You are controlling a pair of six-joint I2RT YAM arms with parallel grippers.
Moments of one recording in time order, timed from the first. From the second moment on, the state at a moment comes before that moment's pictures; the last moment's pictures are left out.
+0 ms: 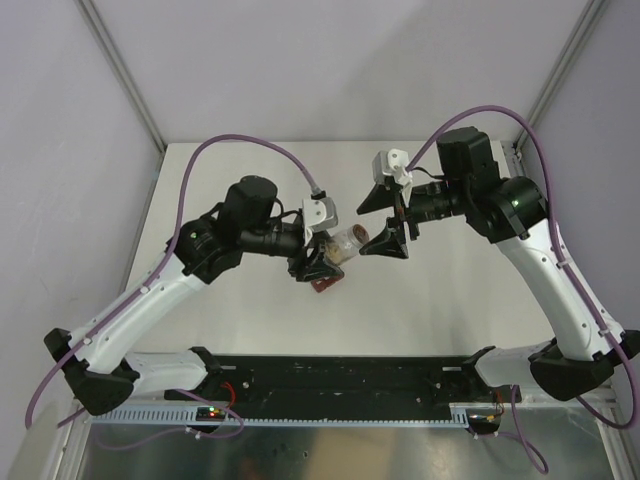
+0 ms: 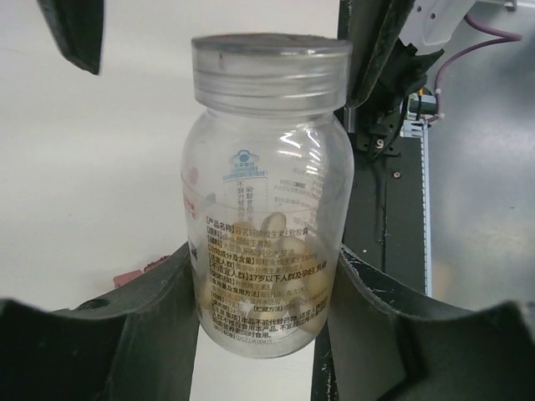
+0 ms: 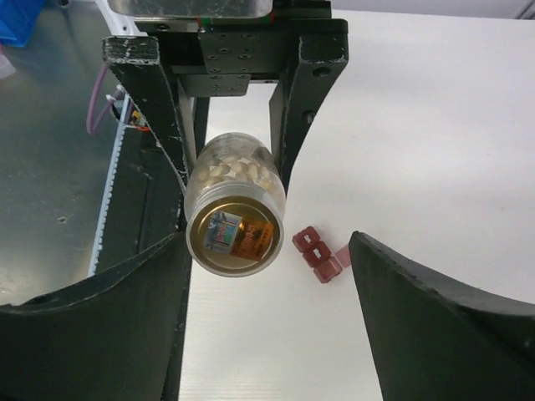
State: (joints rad) left arm -0.80 1.18 1.36 -0.68 0.64 0.24; right arm 0.57 1.32 1.75 -0.99 -0.92 -0.55
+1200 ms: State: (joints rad) left arm -0.95 1.22 1.36 -0.61 -0.19 0.30; right arm 0.45 1.47 1.59 -0.53 -1.01 0.19
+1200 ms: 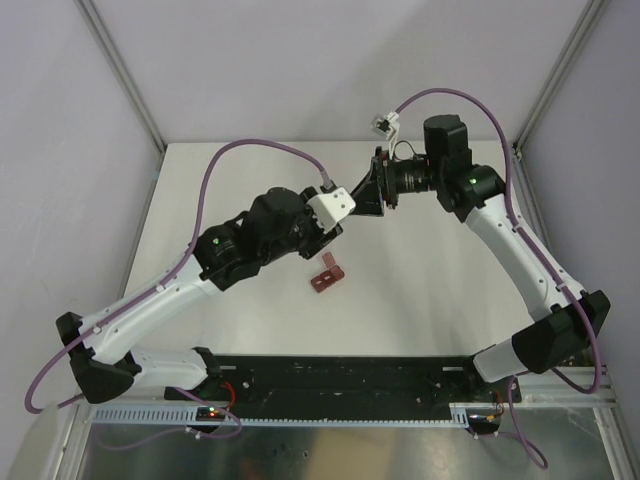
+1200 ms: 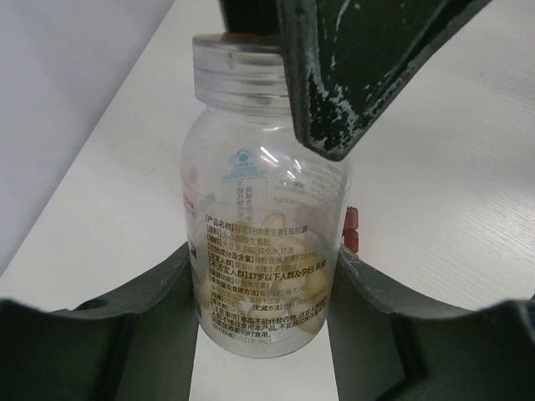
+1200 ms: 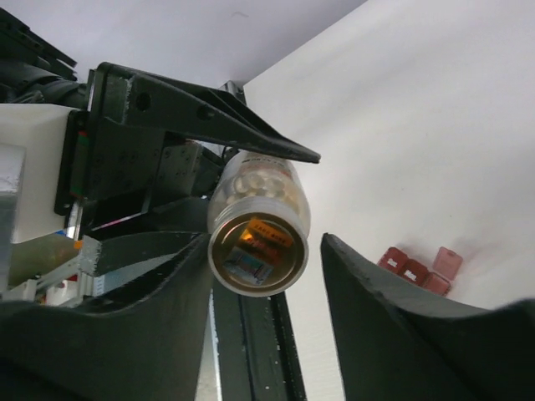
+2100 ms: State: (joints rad) left arm -0.83 1.15 1.30 -0.59 0.53 0.26; right arm 0.53 1.34 1.71 -0.97 -1.05 -0.50
